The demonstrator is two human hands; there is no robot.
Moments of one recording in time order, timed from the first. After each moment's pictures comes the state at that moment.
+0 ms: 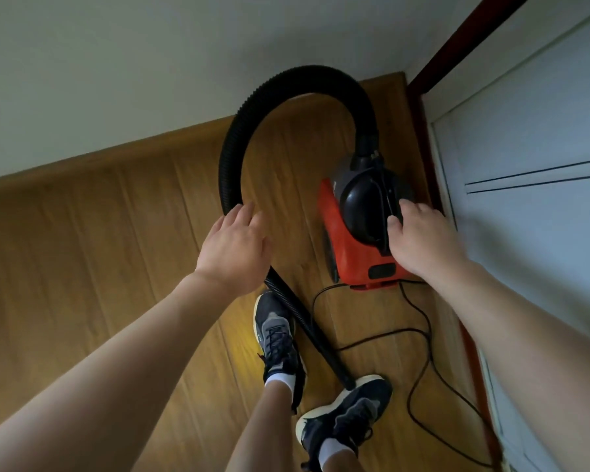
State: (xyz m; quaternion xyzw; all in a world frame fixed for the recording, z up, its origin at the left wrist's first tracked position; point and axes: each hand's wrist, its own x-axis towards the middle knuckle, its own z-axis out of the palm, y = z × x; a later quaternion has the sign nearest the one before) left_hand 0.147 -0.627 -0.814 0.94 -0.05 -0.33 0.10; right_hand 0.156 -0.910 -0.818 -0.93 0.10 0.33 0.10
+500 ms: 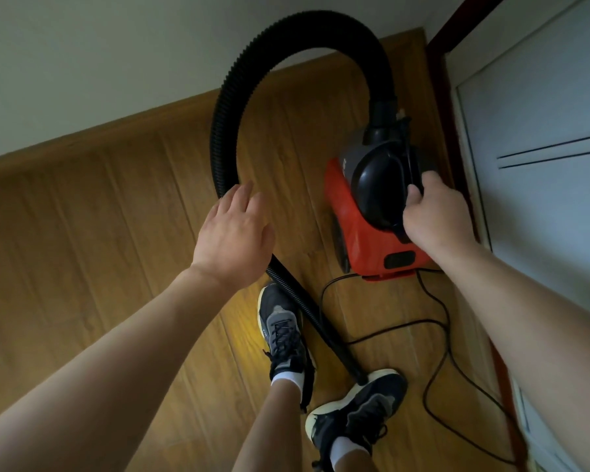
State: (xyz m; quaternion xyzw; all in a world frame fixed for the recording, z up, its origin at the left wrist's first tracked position) left_hand 0.142 -0.621 -0.851 0.95 -0.06 -0.28 0.11; right_hand 0.154 -0.906 -0.872 -0.93 0.19 0.21 0.23
